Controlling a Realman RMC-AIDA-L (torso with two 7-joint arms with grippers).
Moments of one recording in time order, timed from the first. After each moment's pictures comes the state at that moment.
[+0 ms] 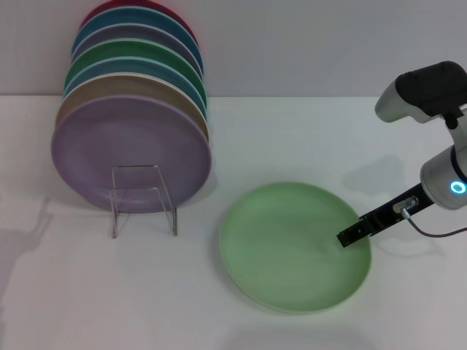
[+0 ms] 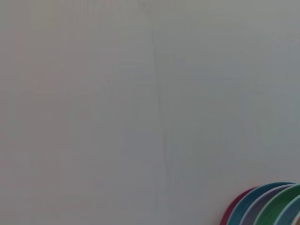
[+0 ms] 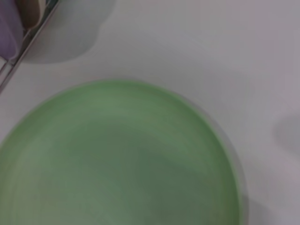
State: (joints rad) left arm -0.22 -2.08 -1.30 -0.14 2.79 1.50 -0.12; right arm 0.63 2.06 1.84 1.14 -2.61 1.41 -0.44
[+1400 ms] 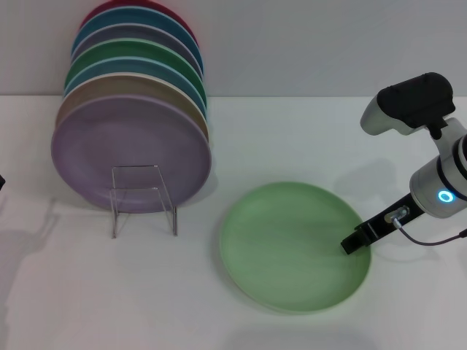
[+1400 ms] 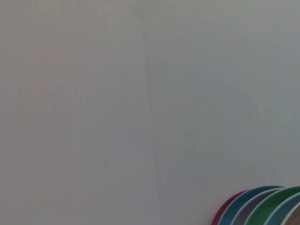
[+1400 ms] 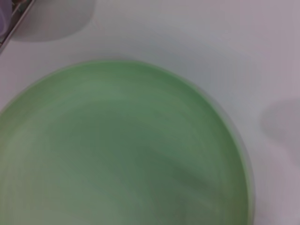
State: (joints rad) left arm -0.22 -2.08 -1.28 -0.15 2.79 1.50 -0.12; right arm 0.64 2.06 1.76 1.11 -2.64 1.39 -0.38
